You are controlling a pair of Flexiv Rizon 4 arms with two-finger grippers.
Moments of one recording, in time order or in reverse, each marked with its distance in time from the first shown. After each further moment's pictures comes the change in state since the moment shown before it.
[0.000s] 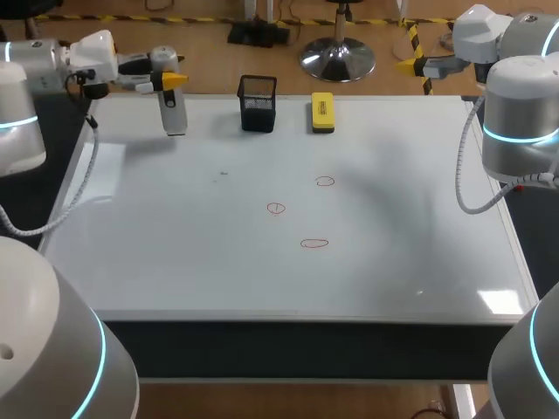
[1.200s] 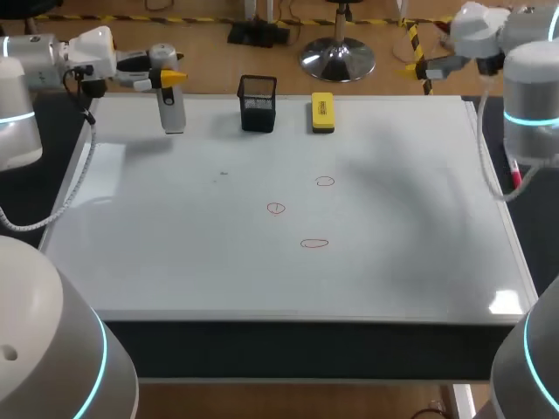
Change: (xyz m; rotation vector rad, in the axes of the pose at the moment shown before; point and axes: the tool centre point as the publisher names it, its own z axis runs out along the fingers) left arm 0.000 -0.005 -0.001 -0.011 0.014 -0.004; right arm 0.001 -0.008 0.025 0.030 0.197 -0.147
